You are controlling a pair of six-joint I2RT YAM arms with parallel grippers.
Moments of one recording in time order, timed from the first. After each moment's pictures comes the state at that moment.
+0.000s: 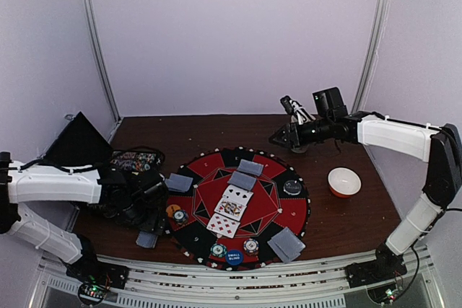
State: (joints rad) left arm -0.94 1.29 0.71 -0.87 -0.23 -0.79; right arm 0.47 1.59 1.19 -0.23 -0.55 0.18
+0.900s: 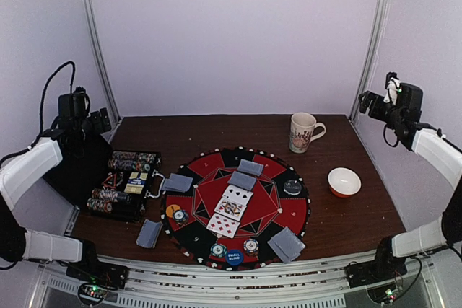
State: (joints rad) left arm -0.05 1.15 0.93 -0.18 -0.39 -0.18; right arm -0.11 1.25 0.99 0.03 -0.06 0.21
